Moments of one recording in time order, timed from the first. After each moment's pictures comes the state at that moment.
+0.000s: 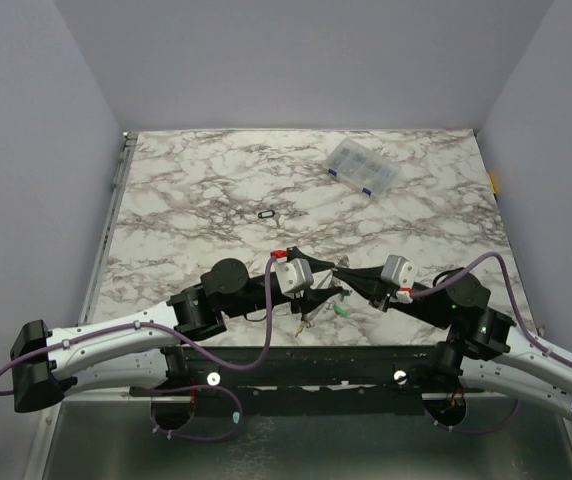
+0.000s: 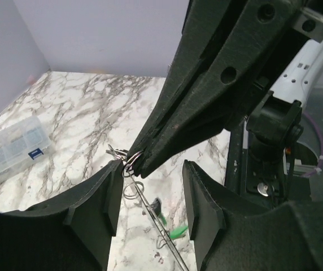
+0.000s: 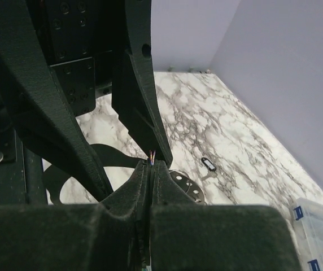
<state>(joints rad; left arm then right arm) -1.19 0.94 0.70 0.30 0.14 0.11 1.06 0.55 0.59 0.03 -0.10 -0.34</state>
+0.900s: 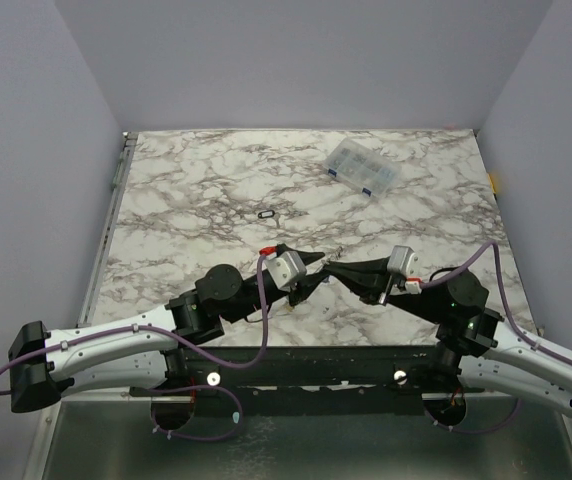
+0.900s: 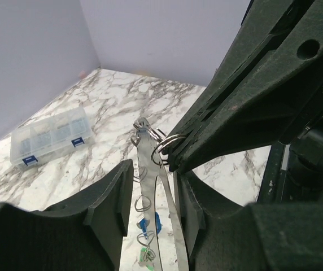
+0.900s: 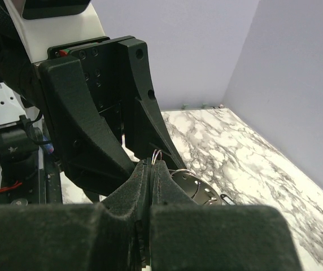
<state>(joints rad) -1.20 0.91 0.65 0.38 -0.10 0.11 1.06 0.62 0.55 0.32 -0.15 -0.19</state>
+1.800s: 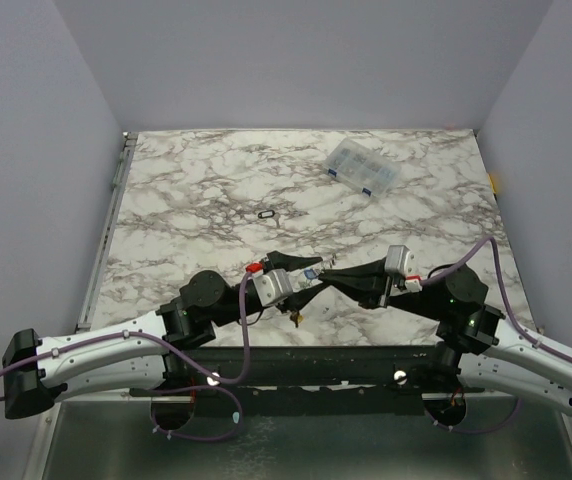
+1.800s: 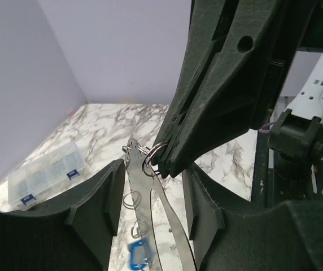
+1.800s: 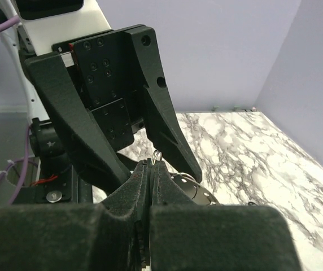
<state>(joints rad) -1.20 0.83 0.59 0.45 0.05 0.21 1.06 0.64 0.60 0.28 -0.26 -0.14</state>
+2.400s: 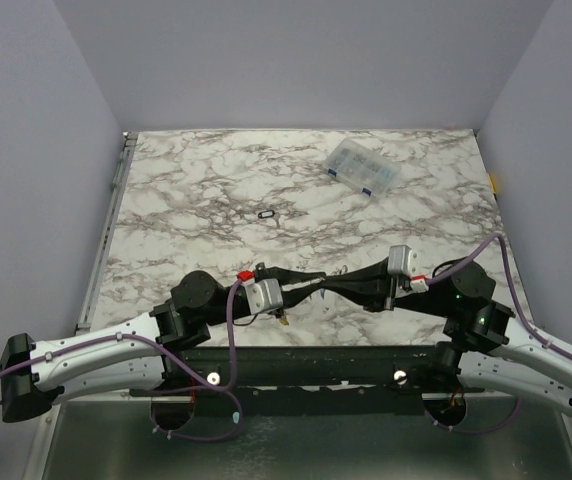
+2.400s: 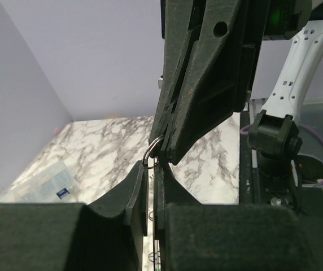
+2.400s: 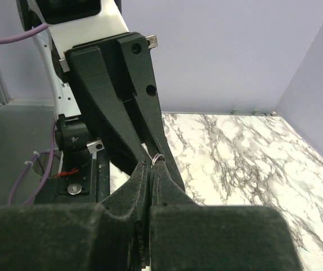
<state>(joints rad) -1.19 0.79 0.59 0.44 0.19 0.23 1.06 0.65 0.68 0.16 -0.36 -0.13</state>
